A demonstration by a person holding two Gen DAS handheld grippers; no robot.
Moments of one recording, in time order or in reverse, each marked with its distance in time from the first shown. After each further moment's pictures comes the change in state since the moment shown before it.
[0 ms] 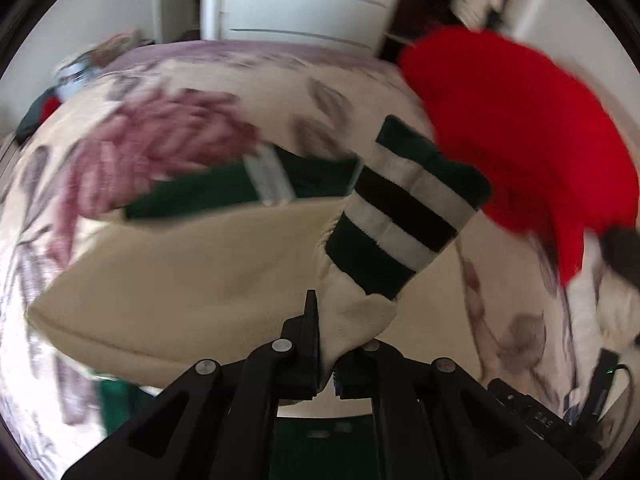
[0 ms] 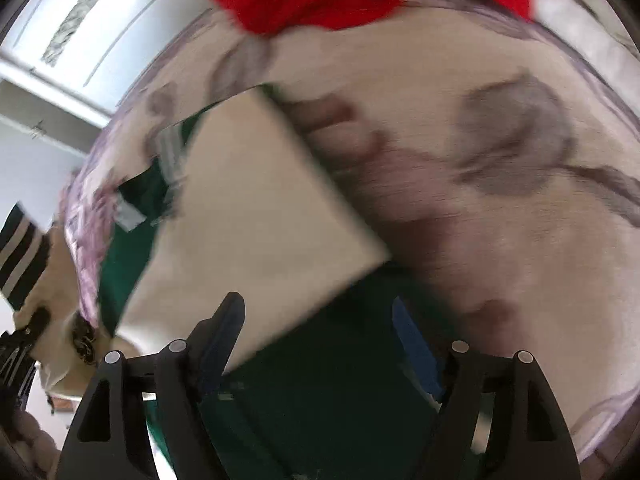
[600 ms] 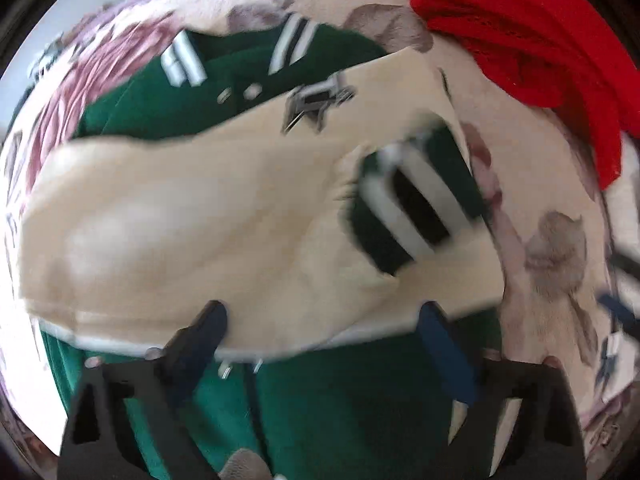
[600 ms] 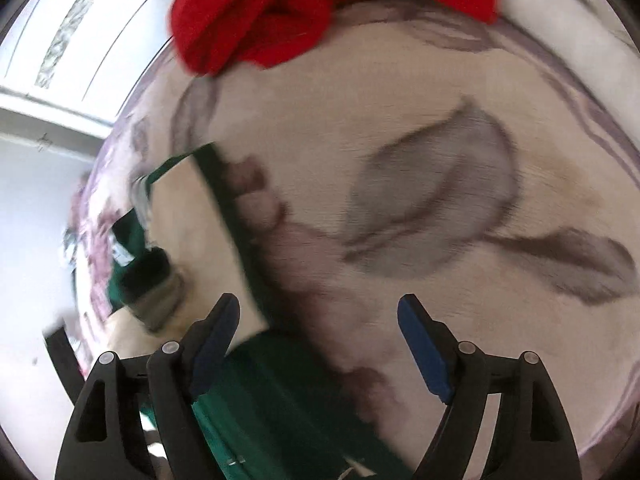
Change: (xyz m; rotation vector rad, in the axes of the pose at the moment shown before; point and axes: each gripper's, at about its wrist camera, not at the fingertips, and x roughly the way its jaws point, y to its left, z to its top) left arm 0.064 -0.070 -0.080 0.067 0.276 0.113; right arm -0.016 -0.046 0.079 -0.040 0.131 0.154
